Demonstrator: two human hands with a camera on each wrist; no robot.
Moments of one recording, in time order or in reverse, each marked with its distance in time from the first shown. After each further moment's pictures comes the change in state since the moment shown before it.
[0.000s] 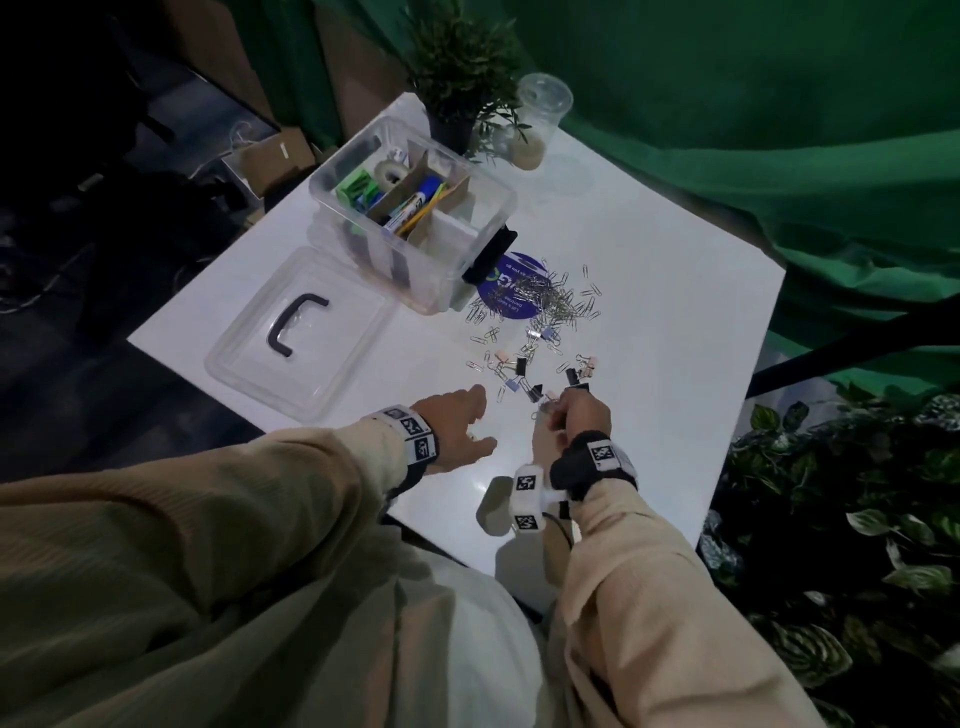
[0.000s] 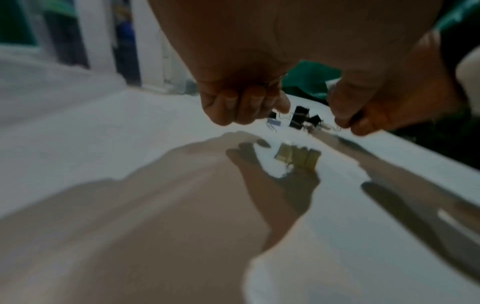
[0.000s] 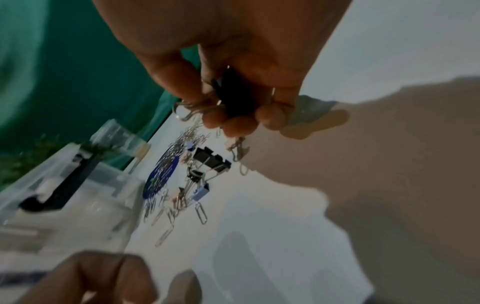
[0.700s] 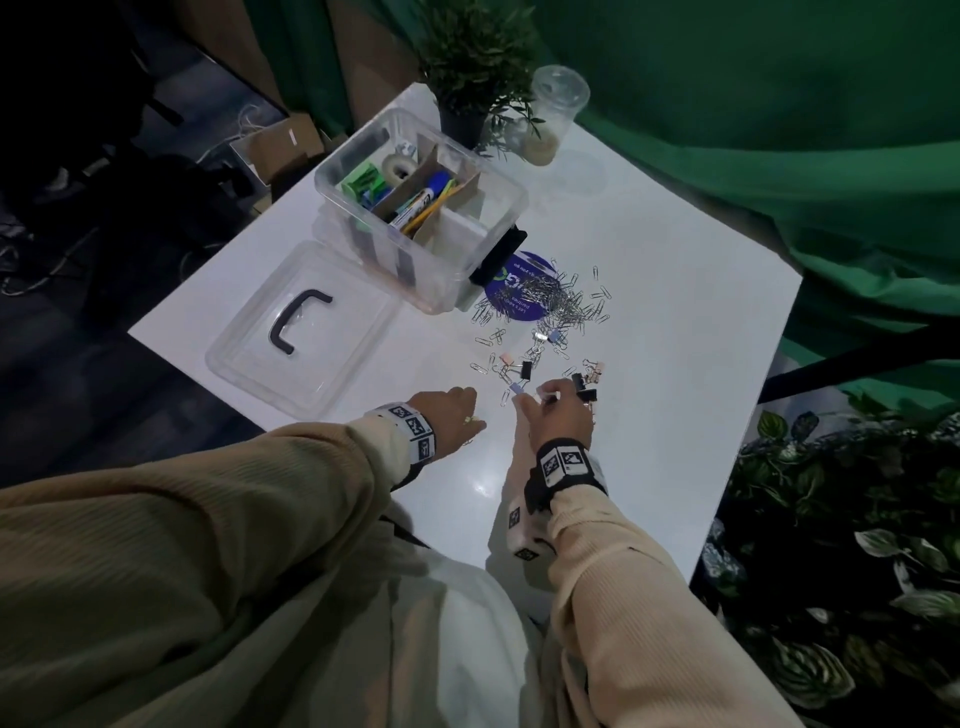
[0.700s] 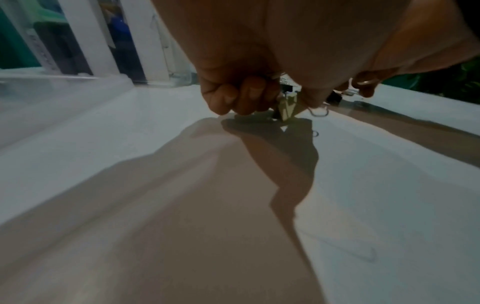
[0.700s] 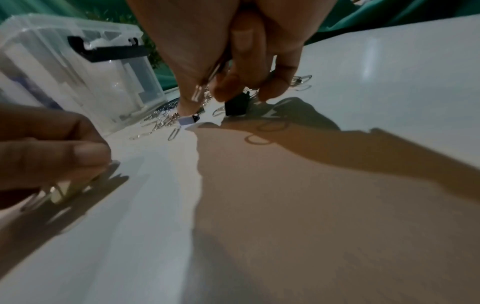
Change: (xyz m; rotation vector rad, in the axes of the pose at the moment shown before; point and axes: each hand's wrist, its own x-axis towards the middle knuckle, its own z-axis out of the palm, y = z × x) left_hand 0.009 -0.003 -0.007 0.139 0.006 -0.057; right_hand 0.008 0.020 0.029 -0.450 0.117 -0.431
